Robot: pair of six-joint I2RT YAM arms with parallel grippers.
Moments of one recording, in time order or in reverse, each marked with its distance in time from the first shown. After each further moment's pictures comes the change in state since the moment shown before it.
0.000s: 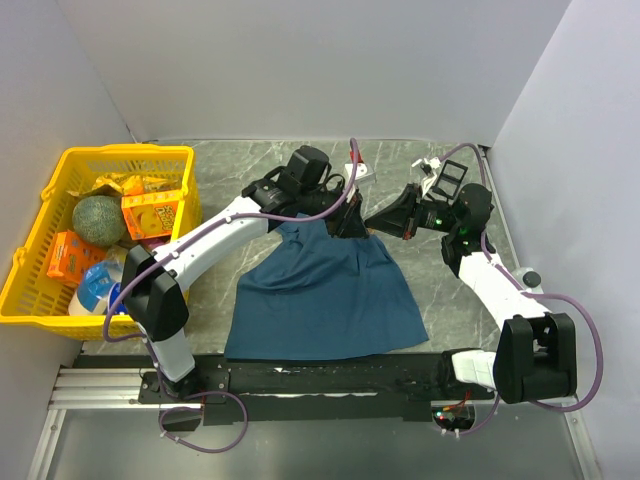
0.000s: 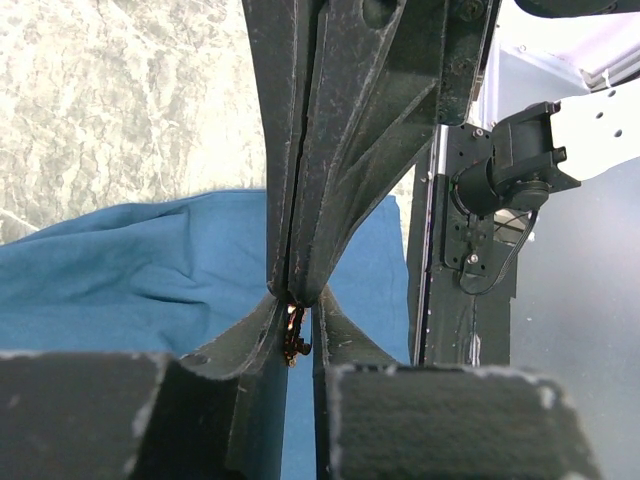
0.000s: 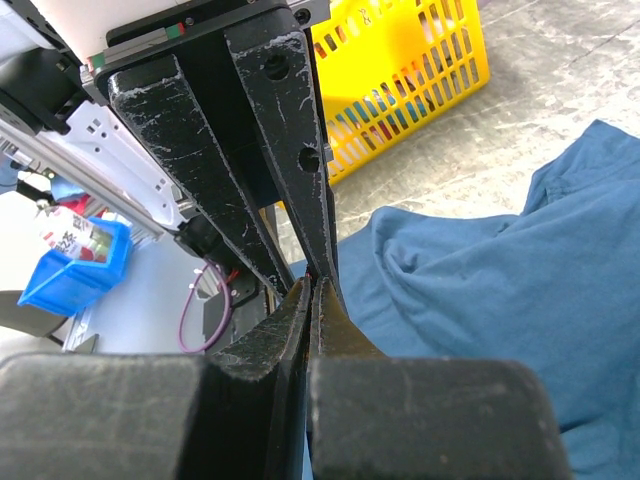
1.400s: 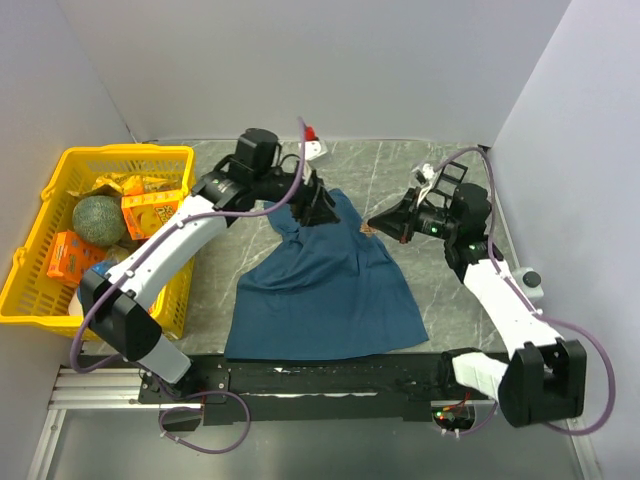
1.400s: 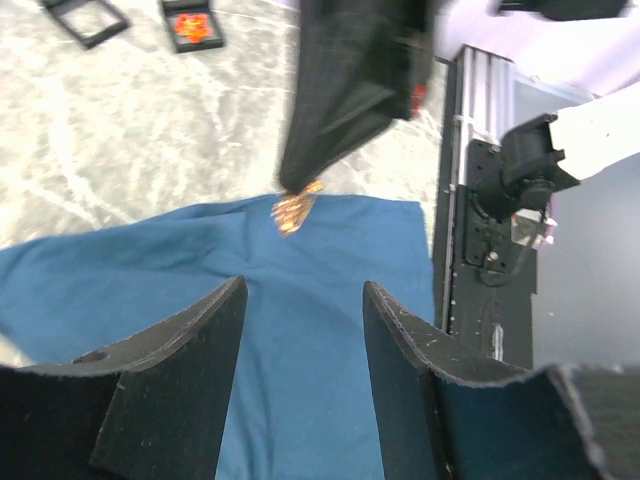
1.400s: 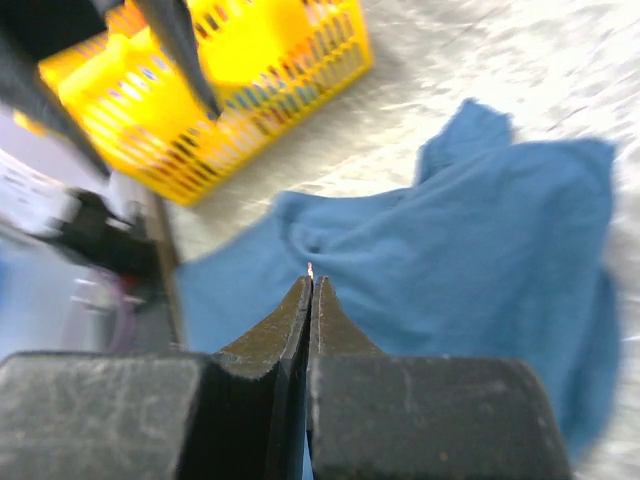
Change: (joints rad) left arm 0.145 -0.177 -0.046 -0.037 0.074 0.074; right arm 0.013 -0.092 0.029 -0.414 0.224 -0.397
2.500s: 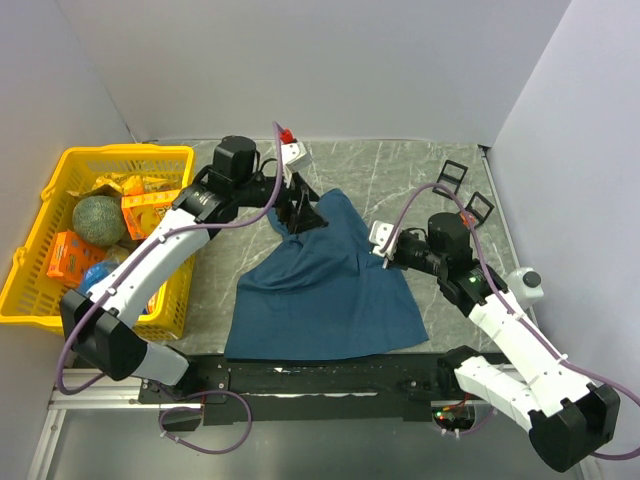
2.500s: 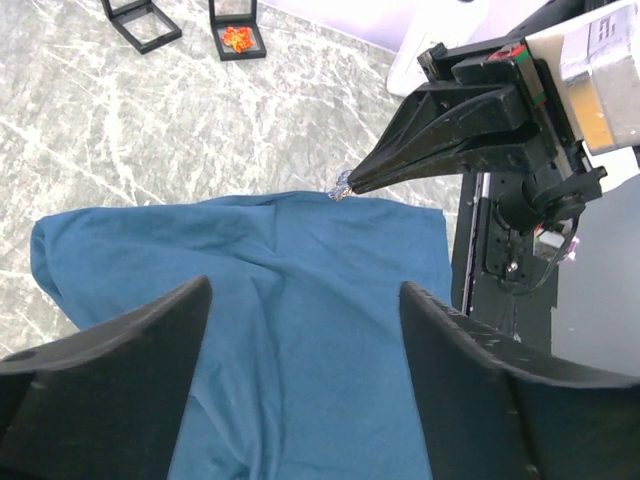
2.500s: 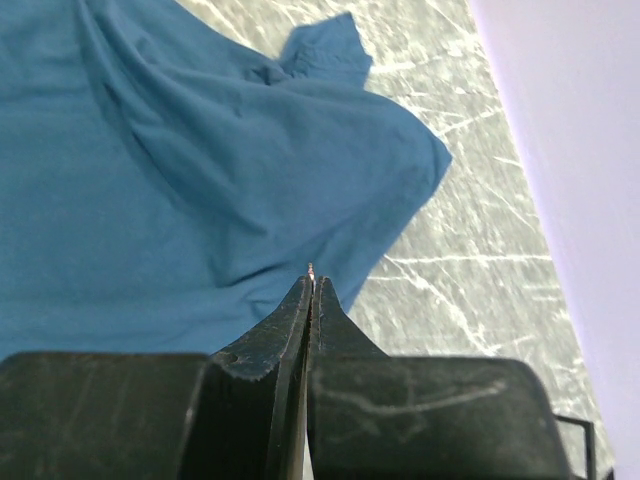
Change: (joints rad) left arm 0.077 -0.136 -0.158 0.098 -0.009 -0.029; right arm 0.330 -0.274 -0.011 -0.521 0.544 -1.070
